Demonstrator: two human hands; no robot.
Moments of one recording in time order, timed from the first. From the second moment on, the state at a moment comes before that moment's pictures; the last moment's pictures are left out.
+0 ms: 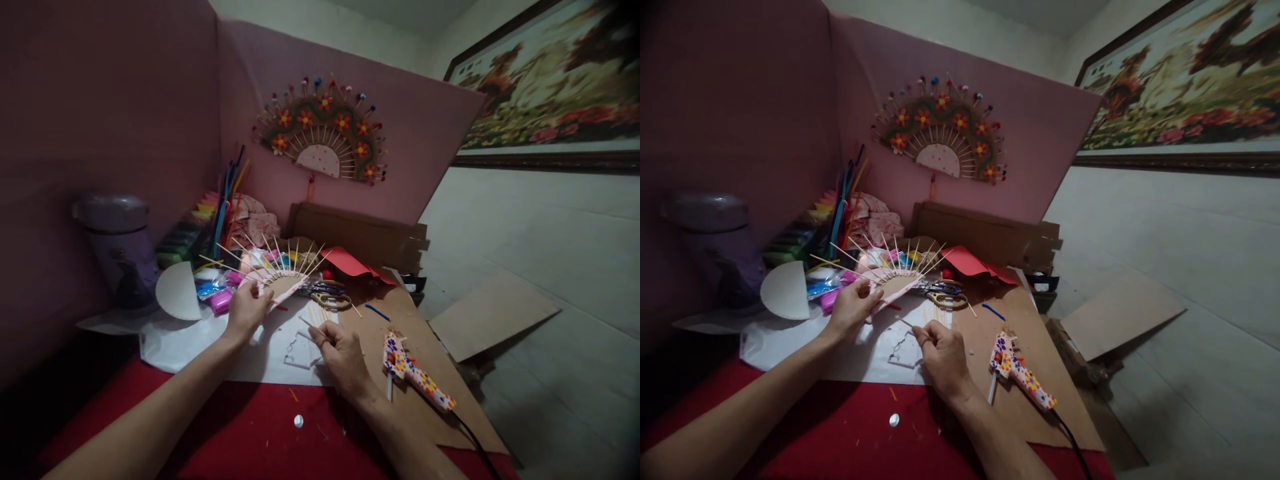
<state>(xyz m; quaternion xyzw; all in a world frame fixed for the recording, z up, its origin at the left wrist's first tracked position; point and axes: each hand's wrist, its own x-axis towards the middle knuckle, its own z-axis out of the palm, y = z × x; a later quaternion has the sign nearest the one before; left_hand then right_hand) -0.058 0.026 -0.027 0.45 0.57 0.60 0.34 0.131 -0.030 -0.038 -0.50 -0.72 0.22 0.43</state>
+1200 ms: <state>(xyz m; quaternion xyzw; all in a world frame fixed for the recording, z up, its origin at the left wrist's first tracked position) -0.016 -0.019 -0.025 0.47 0.29 0.39 0.73 0.128 -0.033 -0.034 -0.39 -0.62 0.43 0.53</state>
